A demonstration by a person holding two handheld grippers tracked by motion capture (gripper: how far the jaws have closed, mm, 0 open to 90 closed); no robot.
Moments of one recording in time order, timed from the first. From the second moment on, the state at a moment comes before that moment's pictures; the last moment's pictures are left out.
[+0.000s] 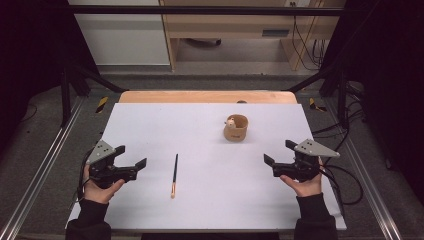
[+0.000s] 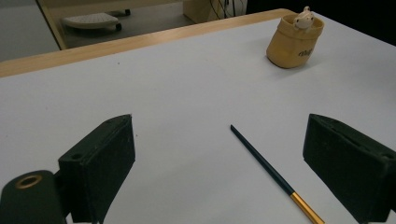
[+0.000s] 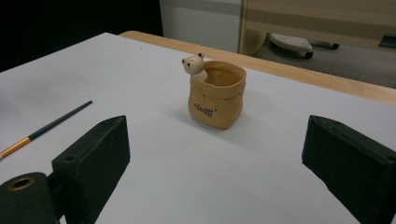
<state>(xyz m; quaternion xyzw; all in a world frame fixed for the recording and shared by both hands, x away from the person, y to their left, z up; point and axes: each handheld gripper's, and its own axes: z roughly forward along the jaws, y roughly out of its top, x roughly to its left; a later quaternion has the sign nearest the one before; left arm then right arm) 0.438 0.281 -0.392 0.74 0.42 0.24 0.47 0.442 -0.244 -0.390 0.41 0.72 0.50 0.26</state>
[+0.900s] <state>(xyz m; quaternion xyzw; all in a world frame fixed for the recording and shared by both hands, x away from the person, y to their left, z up) 0.442 0.259 -0.401 0.76 0.42 0.23 0.44 0.441 -0.242 -0.391 0.41 0.72 0.49 0.26</state>
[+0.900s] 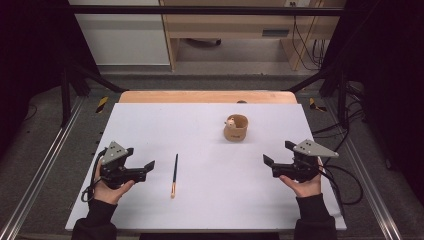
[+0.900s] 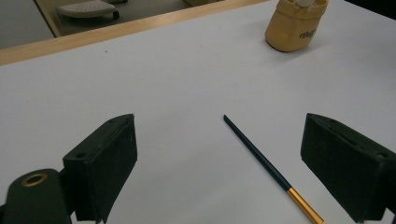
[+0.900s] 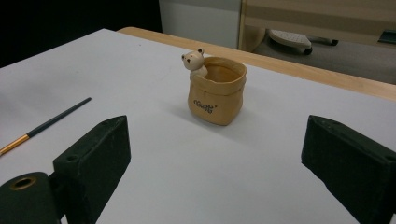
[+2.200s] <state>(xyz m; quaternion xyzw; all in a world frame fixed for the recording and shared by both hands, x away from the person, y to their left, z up) 0.450 0.212 -0.428 0.80 0.41 0.22 0.38 0.442 -0.239 -0.392 0.41 0.73 0.49 0.25</state>
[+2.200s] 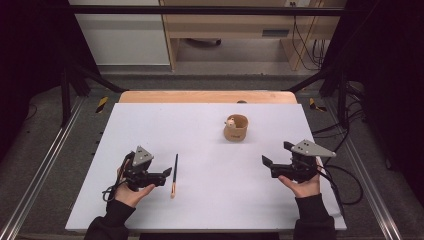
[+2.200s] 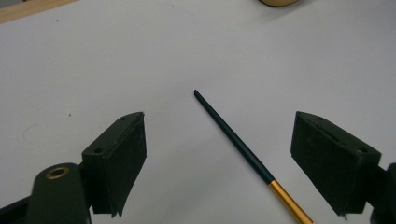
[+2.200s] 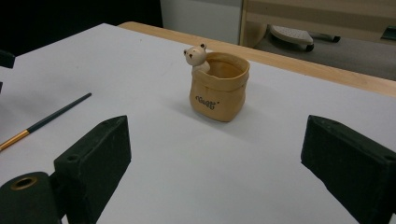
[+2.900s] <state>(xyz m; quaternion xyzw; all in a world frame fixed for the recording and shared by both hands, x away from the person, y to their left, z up) 0.451 0.191 -0.448 0.82 0.42 0.19 0.34 0.442 -0.236 -0.394 0.41 0.73 0.48 0.25</state>
